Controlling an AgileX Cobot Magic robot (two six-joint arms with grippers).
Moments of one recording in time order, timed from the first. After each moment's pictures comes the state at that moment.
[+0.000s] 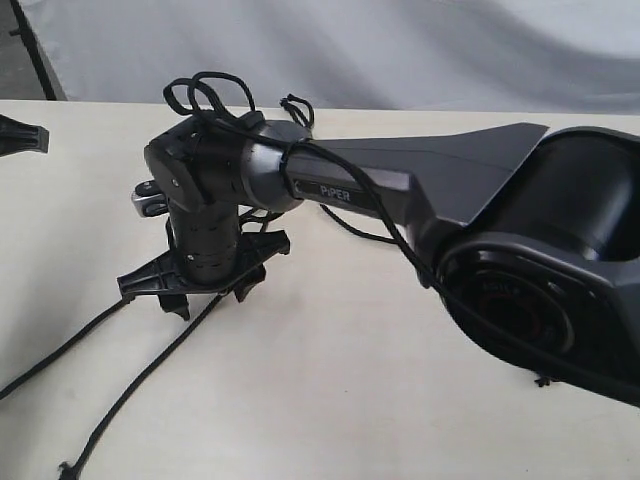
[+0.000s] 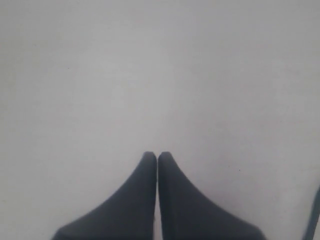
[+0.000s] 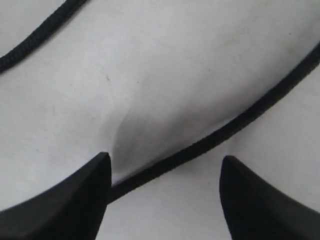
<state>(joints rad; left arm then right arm) 0.08 1.45 -0.89 0.46 0.40 -0.48 0.79 2.37 -1.91 -0.04 1.00 0.46</state>
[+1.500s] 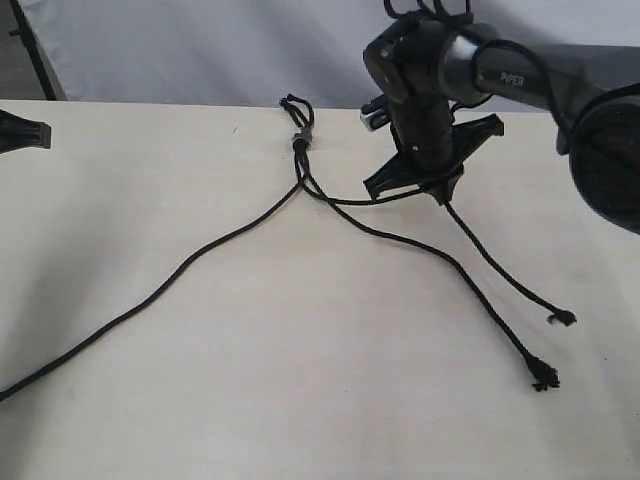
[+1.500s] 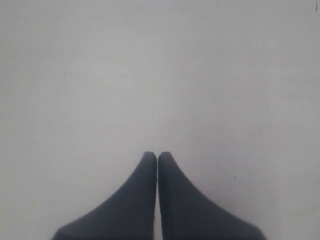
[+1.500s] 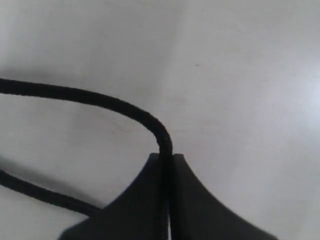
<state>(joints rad) 0.08 1.45 -0.89 0.46 0.37 -0.48 0.34 2.35 -1.92 -0.45 1.22 0.28</state>
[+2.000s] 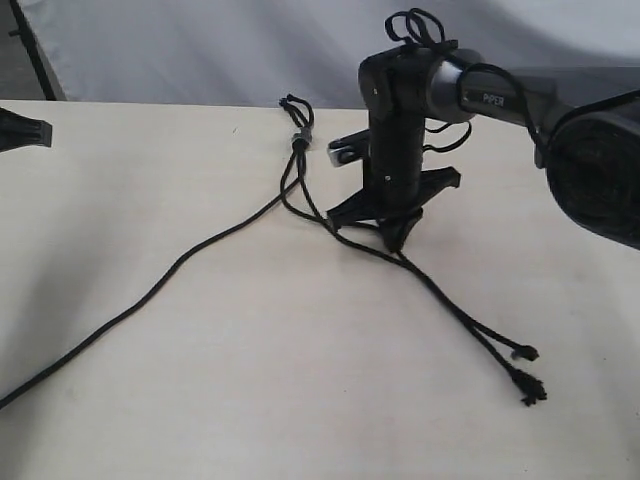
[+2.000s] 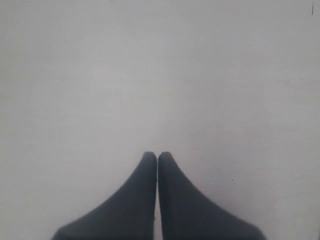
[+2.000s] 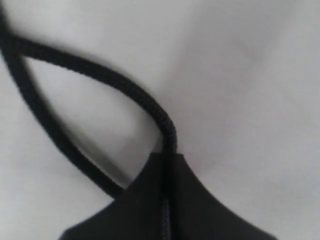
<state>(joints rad) 0.08 1.45 -0.89 0.46 0.36 -0.47 0.35 2.41 -1.92 -0.06 1.22 0.04</state>
